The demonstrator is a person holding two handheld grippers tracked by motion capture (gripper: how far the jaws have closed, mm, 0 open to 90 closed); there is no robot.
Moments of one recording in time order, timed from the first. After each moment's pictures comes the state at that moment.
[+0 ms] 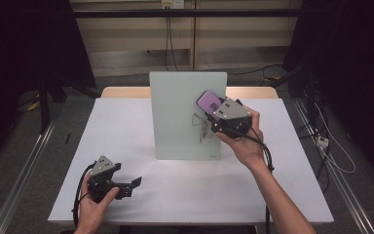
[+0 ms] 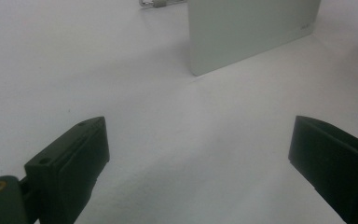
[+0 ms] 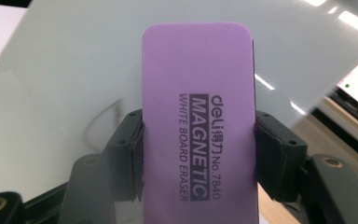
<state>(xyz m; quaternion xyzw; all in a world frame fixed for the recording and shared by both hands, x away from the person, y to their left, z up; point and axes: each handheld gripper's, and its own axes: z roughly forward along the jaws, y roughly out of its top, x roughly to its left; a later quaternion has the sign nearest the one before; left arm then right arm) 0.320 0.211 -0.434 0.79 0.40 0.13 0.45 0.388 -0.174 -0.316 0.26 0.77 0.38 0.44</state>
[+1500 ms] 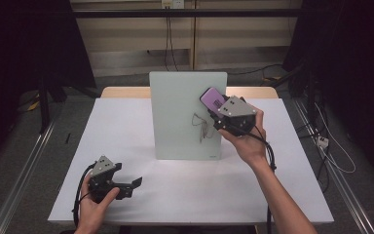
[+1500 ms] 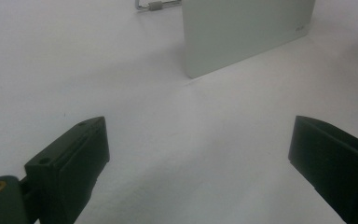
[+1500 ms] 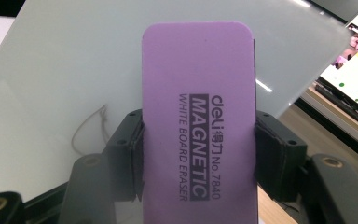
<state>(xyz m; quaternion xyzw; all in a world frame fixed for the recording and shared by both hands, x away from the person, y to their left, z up) 0.318 0.210 -0.434 0.79 0.40 0.13 0.45 0.391 -0.180 -0.314 0.28 0.76 0.39 0.44</state>
